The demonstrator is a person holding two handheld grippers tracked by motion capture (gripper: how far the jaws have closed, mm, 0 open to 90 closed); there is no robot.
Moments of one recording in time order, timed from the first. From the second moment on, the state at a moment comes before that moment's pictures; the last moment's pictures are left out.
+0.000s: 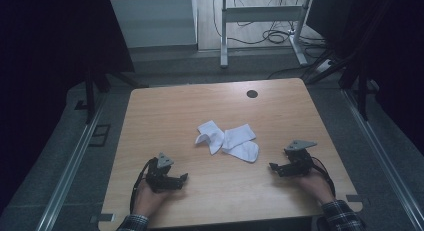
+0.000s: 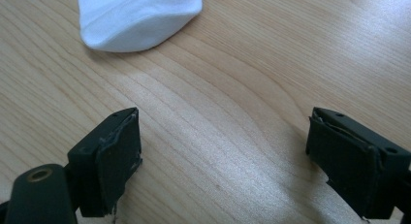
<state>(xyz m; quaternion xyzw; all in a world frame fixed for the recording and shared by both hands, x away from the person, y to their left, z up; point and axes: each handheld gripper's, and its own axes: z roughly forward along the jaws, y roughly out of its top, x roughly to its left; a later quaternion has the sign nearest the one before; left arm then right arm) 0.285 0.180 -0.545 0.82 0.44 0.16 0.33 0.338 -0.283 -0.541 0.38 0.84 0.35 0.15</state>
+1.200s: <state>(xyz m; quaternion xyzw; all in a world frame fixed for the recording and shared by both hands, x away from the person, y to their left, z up) 0.285 0.180 -0.545 0.82 0.44 0.16 0.33 0.339 -0.282 -0.537 0.37 0.85 0.34 0.14</state>
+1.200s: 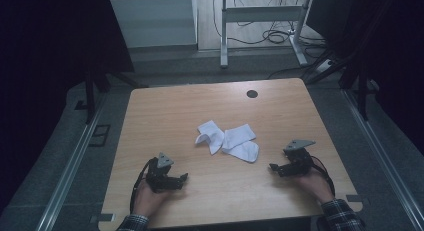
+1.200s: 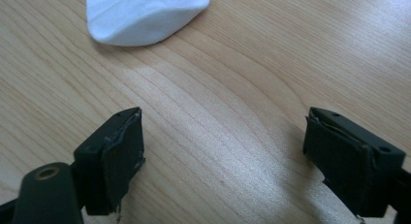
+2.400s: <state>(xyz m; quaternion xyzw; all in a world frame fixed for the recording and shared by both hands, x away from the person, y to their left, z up) 0.285 0.180 -0.545 0.82 0.44 0.16 0.33 0.376 -0.243 -0.502 0.39 0.85 0.35 0.10</state>
